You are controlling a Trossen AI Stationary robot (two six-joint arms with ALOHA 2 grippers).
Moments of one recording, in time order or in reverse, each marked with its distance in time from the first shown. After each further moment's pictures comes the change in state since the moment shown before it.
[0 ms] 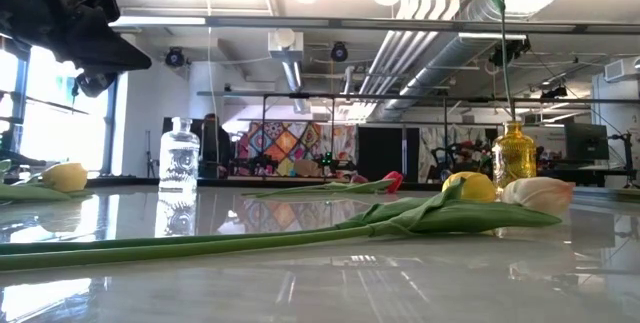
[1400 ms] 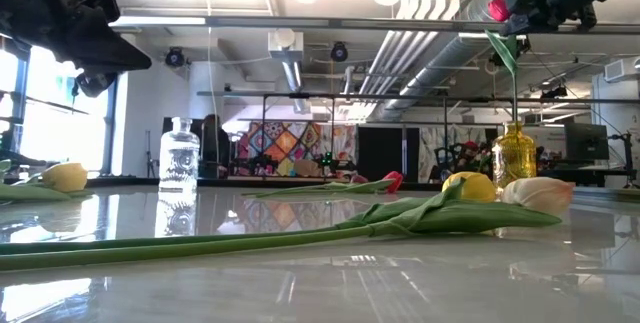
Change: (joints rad) left arm 0.000 0.000 0.000 0.000 0.000 0.000; right arm -0.045 -0.192 -0.360 0.016 -0.033 0.133
